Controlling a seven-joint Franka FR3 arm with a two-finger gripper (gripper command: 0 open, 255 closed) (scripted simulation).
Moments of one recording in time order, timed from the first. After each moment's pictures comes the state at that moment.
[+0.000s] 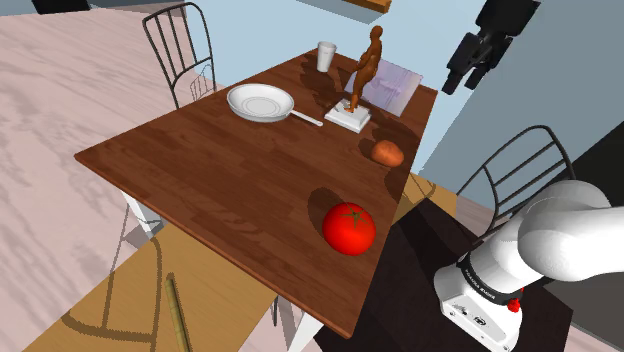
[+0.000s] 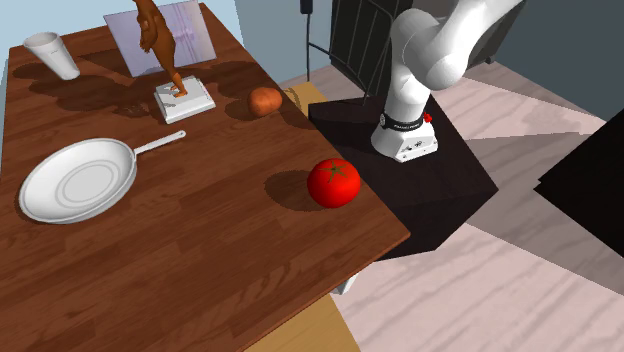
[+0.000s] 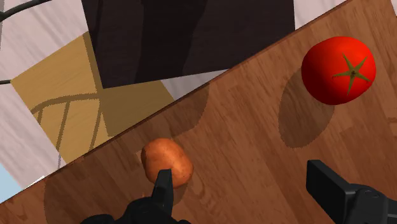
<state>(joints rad) 0.01 -0.79 -0.01 -2.30 0.00 1.49 0.10</state>
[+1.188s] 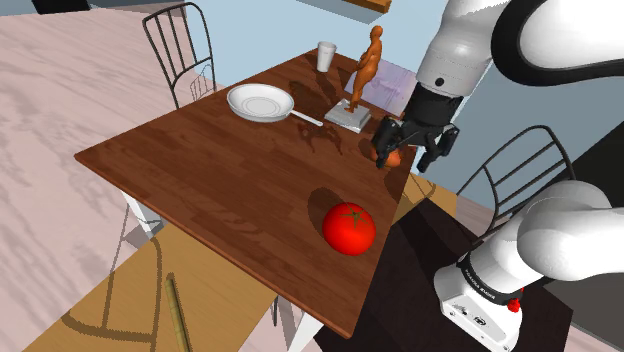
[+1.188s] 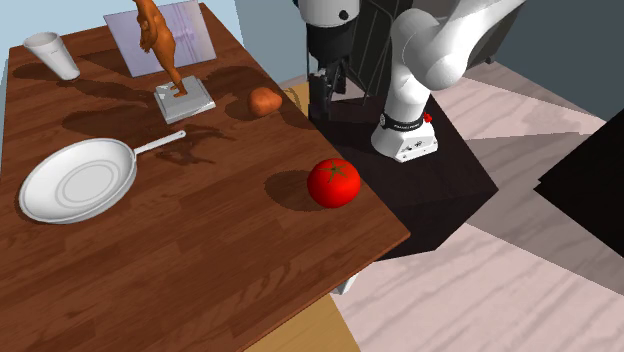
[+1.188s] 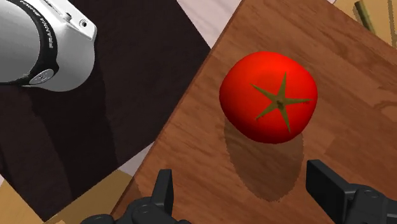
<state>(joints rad) 0.00 -0.82 0.37 -2.59 0.36 1.73 0.75</state>
